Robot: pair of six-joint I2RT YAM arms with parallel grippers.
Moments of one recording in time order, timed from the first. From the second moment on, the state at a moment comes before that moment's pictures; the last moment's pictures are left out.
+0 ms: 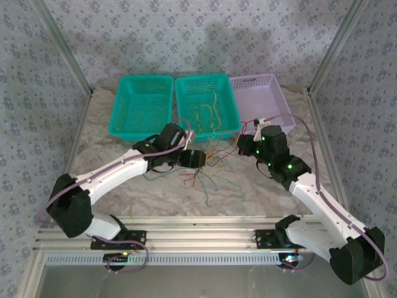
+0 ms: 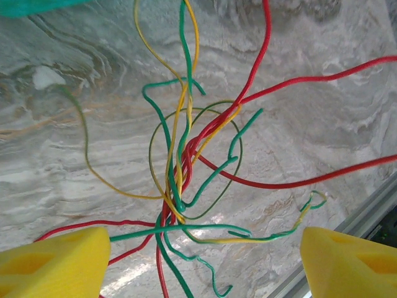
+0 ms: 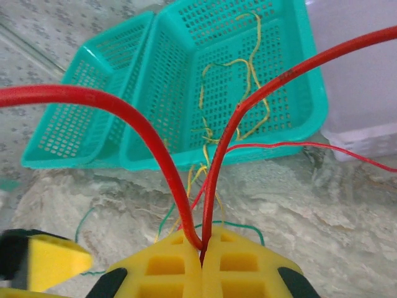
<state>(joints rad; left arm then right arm) -0.76 1.44 1.06 -0.49 0.24 -0.54 0.47 0.97 0.82 -0.30 -0.07 0.54</state>
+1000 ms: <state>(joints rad) -0.74 1.53 0.92 -0.15 0.34 -0.72 0.47 0.88 0.78 -0.12 -0.23 0.54</state>
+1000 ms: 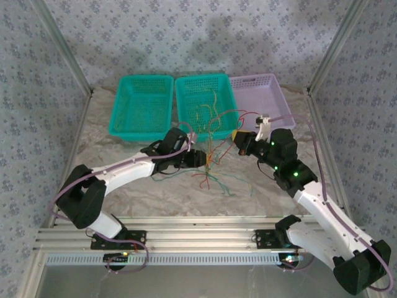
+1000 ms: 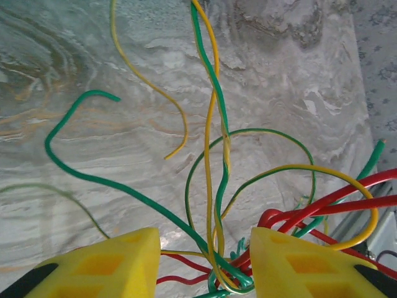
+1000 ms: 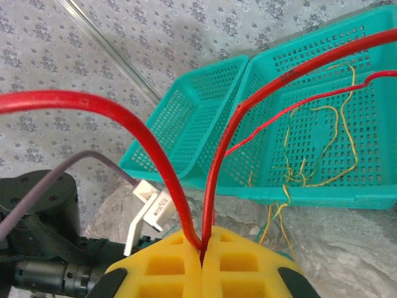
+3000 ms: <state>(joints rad) -0.25 0.86 0.88 -0.63 0.34 -0.66 0.26 0.85 0.91 -0.58 0.33 0.51</state>
